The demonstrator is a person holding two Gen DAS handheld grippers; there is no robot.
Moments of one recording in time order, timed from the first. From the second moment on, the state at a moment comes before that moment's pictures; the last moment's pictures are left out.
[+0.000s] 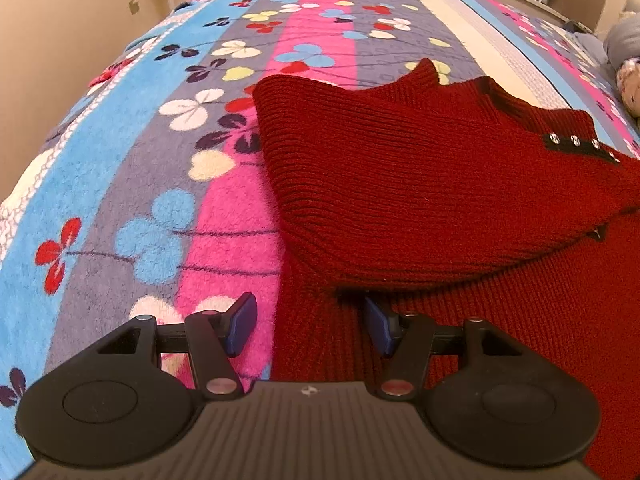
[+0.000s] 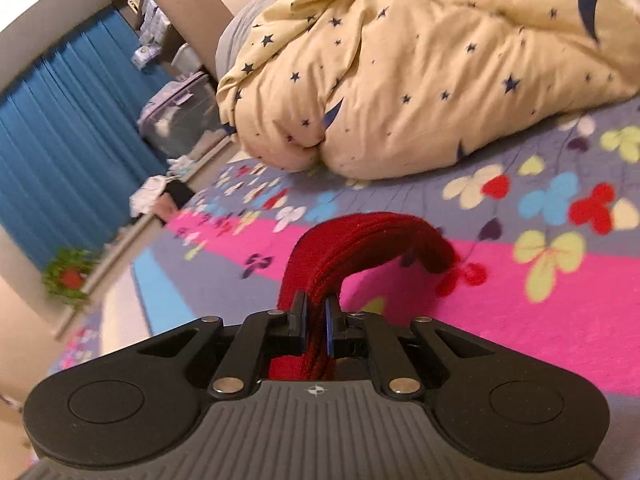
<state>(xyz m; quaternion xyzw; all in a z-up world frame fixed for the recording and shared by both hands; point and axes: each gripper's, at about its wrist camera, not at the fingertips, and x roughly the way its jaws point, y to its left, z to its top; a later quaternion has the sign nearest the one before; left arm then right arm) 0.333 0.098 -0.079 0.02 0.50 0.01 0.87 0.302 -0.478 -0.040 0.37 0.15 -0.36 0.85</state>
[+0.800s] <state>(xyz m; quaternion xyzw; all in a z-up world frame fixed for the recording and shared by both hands) 0.333 0.143 -0.034 -0.09 0.48 0.01 0.87 0.256 -0.127 -0.058 -0.15 0.31 0.13 0.93</state>
